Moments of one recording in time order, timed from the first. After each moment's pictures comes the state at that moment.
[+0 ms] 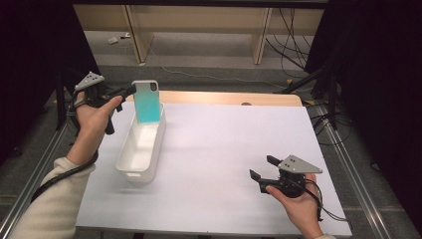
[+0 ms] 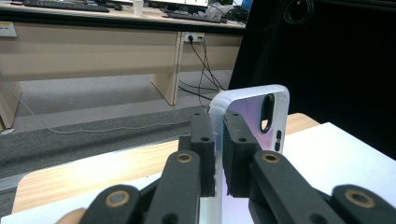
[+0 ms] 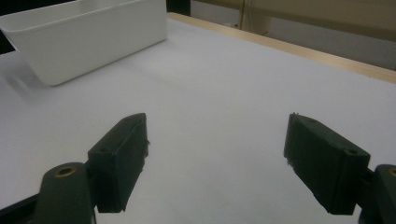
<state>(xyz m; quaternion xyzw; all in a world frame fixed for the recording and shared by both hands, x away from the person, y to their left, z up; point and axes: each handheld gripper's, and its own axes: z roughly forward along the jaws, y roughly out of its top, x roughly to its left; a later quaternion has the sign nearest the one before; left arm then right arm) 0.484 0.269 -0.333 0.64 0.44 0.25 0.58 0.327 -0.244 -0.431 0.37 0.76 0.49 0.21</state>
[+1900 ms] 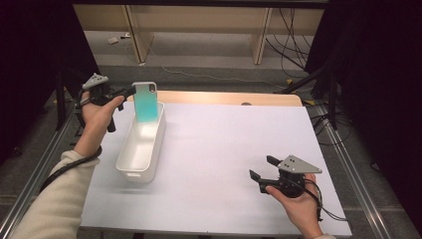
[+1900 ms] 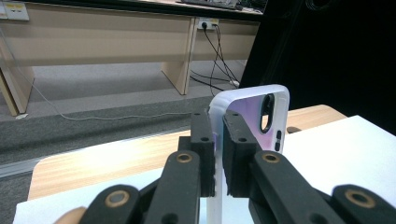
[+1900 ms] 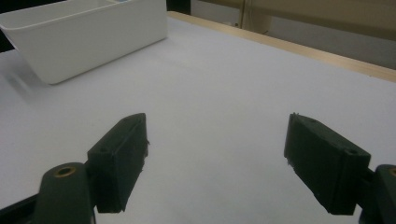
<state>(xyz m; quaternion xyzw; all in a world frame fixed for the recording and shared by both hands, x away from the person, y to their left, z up) 0.515 0.280 -0.361 0.65 0.46 0.25 0.56 0.327 -0.244 -0.431 0.37 0.76 0.49 0.22</state>
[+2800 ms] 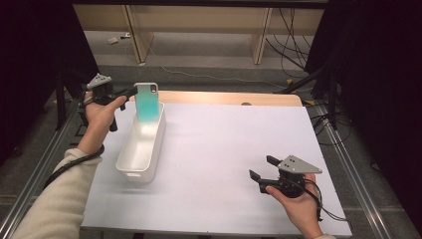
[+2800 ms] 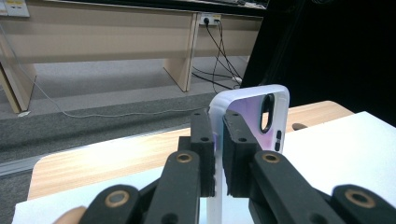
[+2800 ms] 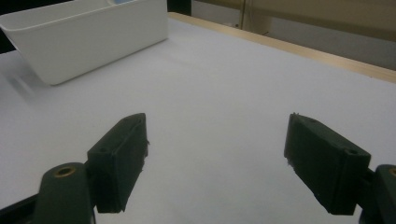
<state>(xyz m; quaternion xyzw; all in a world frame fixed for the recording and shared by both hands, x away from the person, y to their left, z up) 0.524 0.277 -0.368 0.65 0.46 0.25 0.55 0.327 -0.245 -0.430 0.36 0.77 0.48 0.23</state>
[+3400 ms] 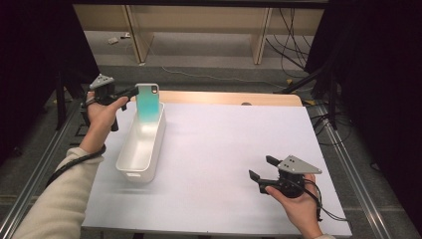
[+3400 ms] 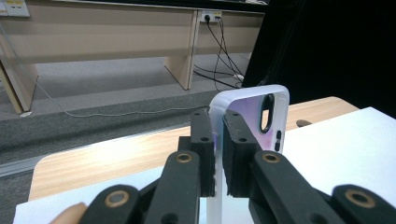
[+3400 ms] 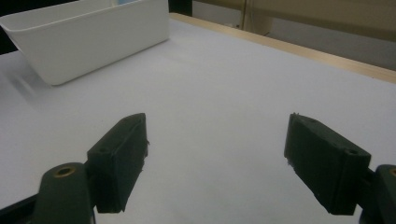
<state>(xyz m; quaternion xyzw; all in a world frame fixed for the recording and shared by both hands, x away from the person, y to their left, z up) 0.529 0.276 -0.373 0.65 0.46 0.25 0.54 0.327 -0.244 -0.431 0.36 0.76 0.49 0.22</state>
